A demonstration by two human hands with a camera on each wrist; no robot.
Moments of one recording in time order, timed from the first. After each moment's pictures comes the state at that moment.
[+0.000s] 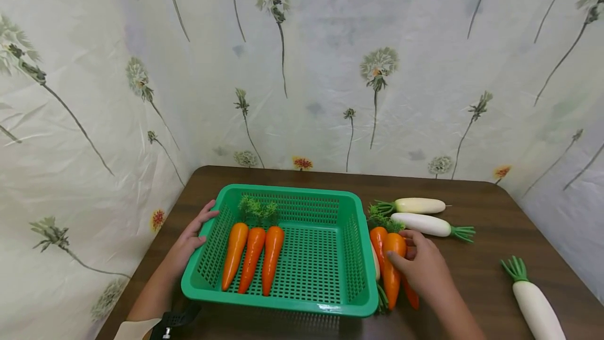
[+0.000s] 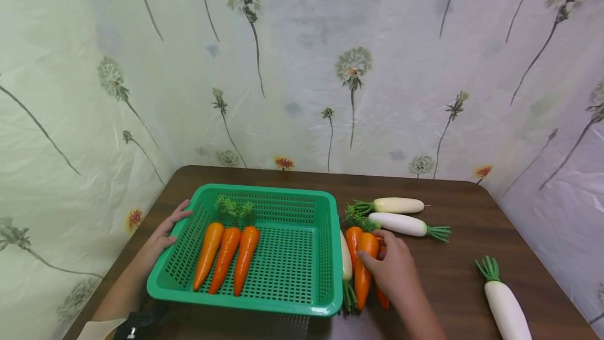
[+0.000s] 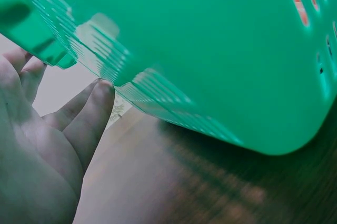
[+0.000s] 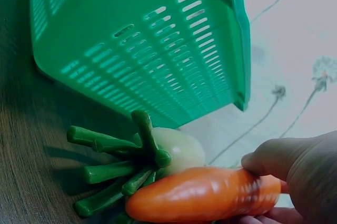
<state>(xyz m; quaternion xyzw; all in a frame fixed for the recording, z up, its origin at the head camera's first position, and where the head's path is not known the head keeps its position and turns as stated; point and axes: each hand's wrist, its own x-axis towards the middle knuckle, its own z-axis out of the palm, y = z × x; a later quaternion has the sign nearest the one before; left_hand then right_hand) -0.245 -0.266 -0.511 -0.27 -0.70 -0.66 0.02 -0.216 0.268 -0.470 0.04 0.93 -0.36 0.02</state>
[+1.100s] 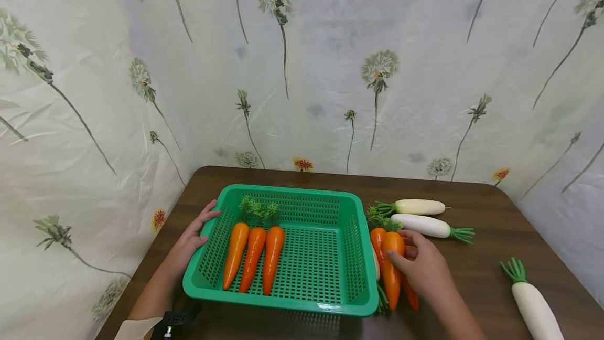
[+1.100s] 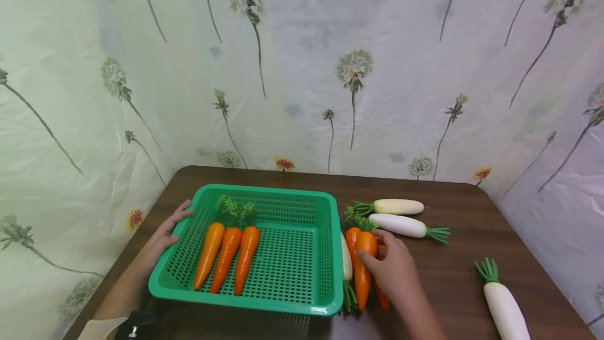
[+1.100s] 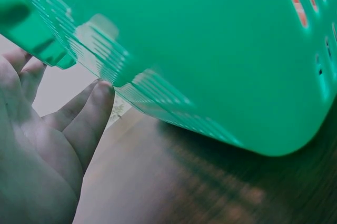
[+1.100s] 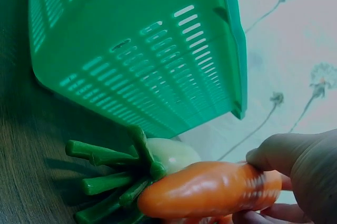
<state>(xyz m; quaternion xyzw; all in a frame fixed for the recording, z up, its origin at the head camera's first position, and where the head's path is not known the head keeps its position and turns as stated) -0.244 -0.266 -0.511 -0.28 -0.70 -0.65 0.03 -0.213 0.267 -0.467 0.04 0.92 -0.39 0.02</state>
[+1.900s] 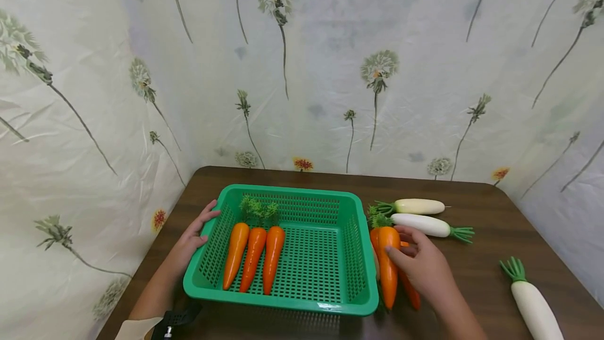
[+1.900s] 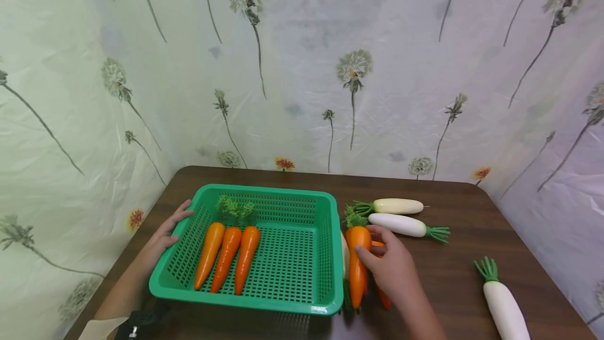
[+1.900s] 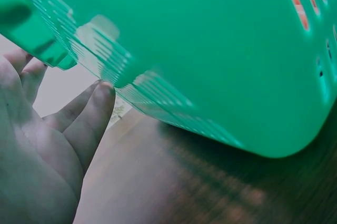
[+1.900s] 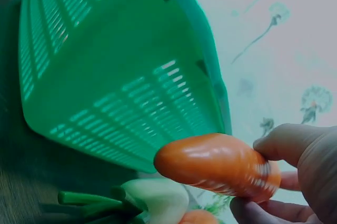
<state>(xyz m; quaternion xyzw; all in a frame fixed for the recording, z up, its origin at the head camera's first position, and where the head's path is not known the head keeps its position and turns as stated) -0.245 -0.264 -0.510 -0.28 -0.70 -0.66 0.03 -0.202 0.255 -0.446 0.04 0.89 -0.46 0.04</state>
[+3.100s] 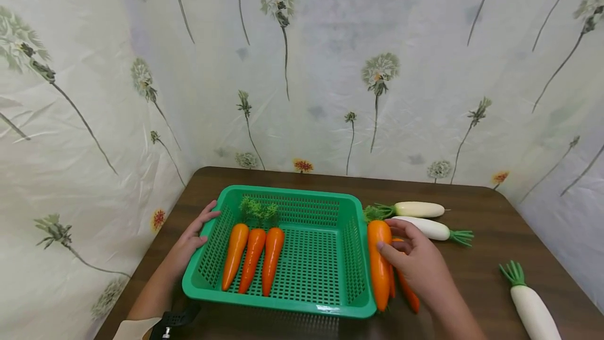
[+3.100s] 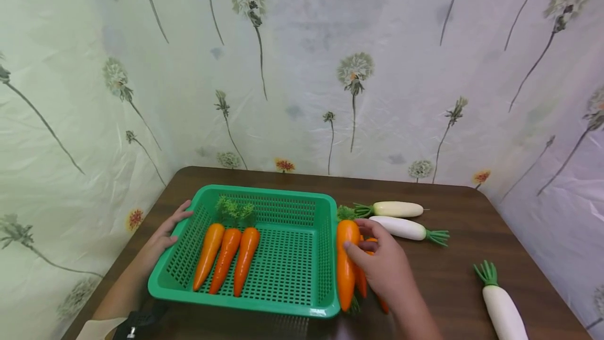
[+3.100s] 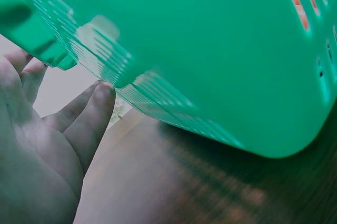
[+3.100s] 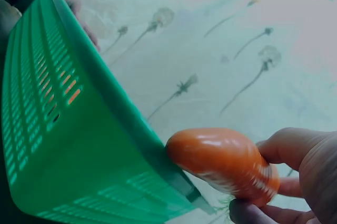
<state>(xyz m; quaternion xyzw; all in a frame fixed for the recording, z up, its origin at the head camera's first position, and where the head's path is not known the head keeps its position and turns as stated) -0.240 -0.263 -0.503 -0.27 -0.70 -0.66 0.02 -0.192 0.229 -0.408 0.02 0.87 -0.50 0.04</state>
